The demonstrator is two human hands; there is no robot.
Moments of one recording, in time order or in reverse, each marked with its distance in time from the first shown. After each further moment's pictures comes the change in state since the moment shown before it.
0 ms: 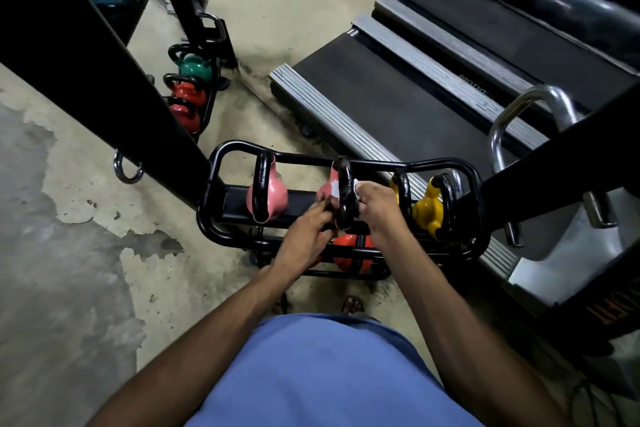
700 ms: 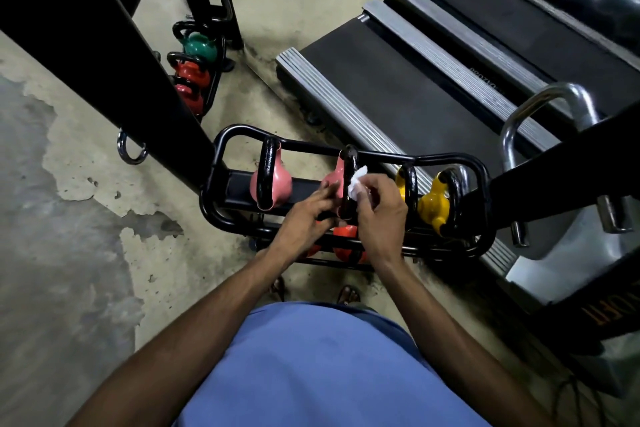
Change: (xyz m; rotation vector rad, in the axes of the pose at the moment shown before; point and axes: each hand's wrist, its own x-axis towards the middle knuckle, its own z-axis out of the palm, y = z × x) left_hand 0.003 -0.008 -0.008 -0.190 0.000 -0.078; right_hand -0.024 0.031 -0.001 -0.617 0.279 -0.769
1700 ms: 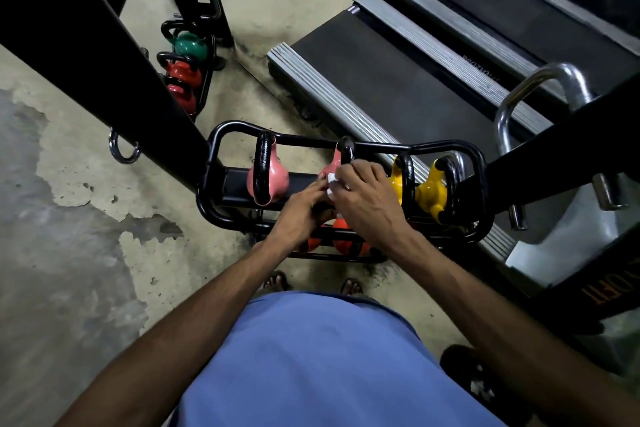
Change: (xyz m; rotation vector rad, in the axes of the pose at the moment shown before) left_hand -0.008 0.013 -0.009 -0.121 -0.110 -0.166; right_hand 0.019 0.003 -0.007 -0.792 -0.321 -0.860
